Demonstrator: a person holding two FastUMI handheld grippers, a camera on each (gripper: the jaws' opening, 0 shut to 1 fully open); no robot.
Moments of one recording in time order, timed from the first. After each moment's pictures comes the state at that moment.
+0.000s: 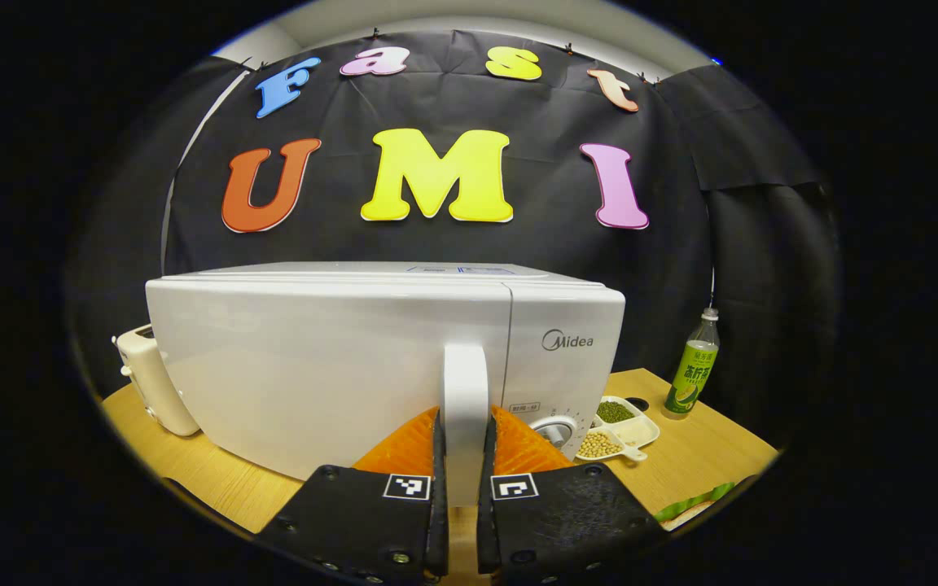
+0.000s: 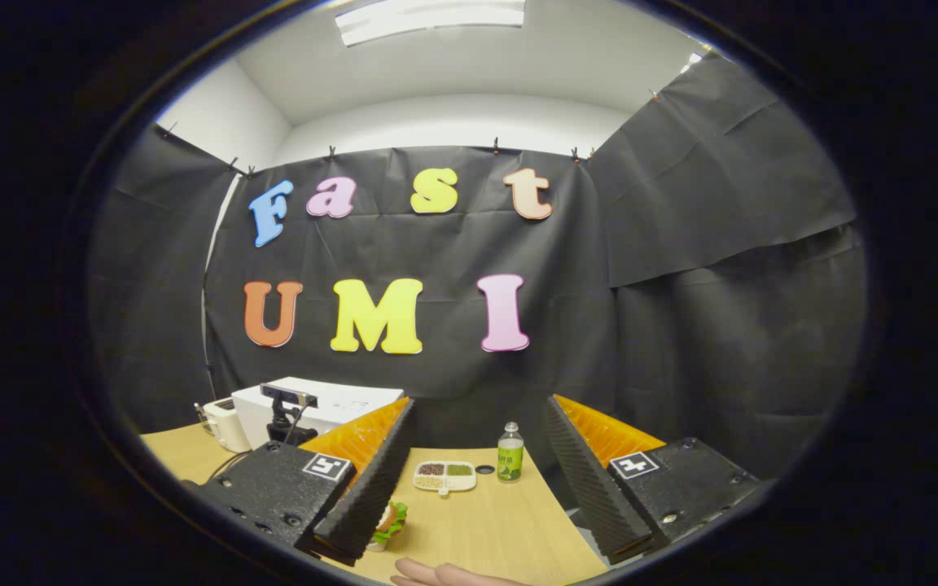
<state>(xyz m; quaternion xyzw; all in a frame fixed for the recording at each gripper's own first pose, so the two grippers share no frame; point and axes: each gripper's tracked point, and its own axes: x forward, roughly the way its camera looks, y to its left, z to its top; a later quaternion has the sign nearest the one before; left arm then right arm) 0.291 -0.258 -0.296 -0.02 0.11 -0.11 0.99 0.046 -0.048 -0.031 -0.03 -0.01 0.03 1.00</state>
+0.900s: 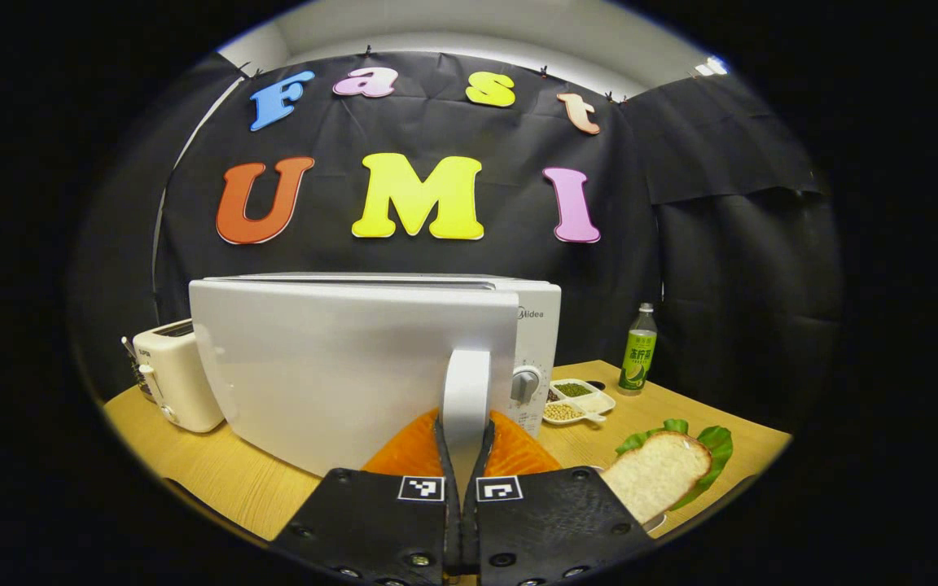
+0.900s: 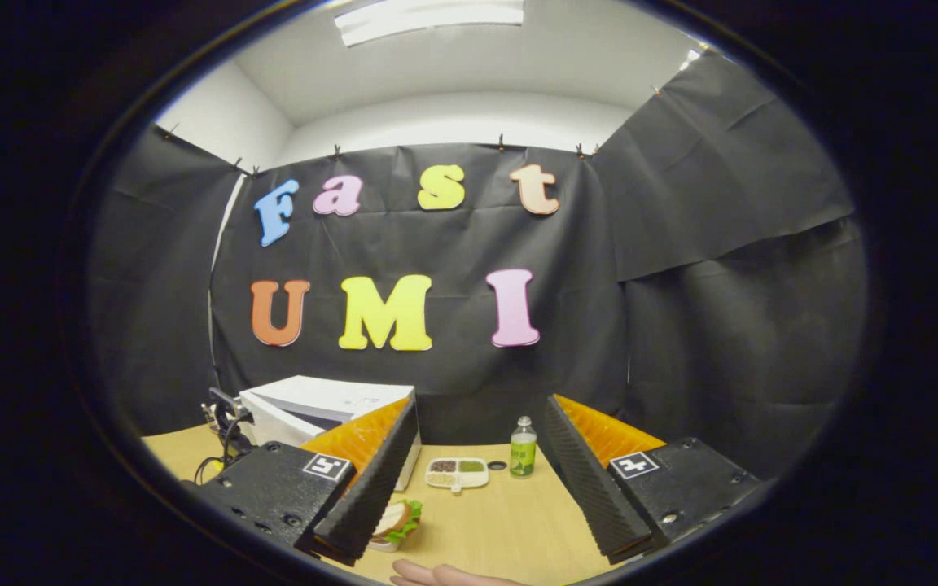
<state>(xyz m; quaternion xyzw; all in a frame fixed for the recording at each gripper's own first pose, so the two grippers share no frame) 0.184 -0.210 -0.288 -0.02 0.07 -0.18 0.98 0.044 -0.018 -0.048 -0.02 -0.01 0.04 1.00</state>
